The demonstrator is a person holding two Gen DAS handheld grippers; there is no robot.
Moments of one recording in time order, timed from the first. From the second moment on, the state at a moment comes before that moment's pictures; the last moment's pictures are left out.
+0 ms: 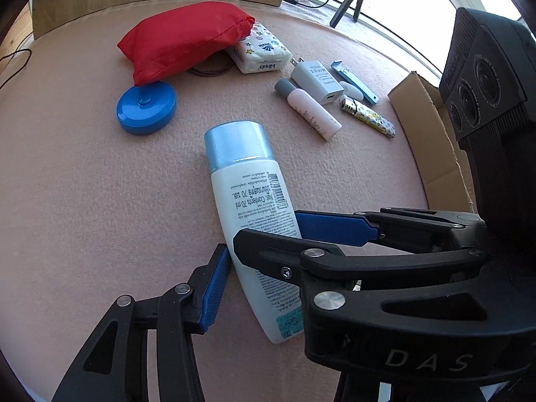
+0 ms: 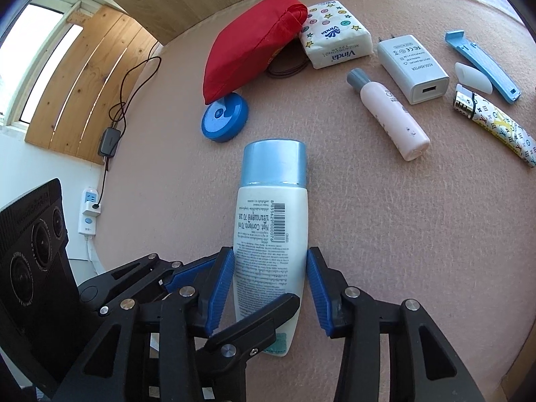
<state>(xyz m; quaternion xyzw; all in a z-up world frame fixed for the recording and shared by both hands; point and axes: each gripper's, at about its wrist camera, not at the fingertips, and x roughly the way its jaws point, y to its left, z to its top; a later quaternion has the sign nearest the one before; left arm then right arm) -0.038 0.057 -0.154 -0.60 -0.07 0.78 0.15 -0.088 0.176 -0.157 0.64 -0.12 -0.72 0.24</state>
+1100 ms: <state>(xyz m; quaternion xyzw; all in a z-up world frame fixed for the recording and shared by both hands) -0.054 0.294 -0.057 -0.51 0.01 0.81 0.28 -0.064 0.405 -0.051 0.53 -0.18 -0.82 0.13</state>
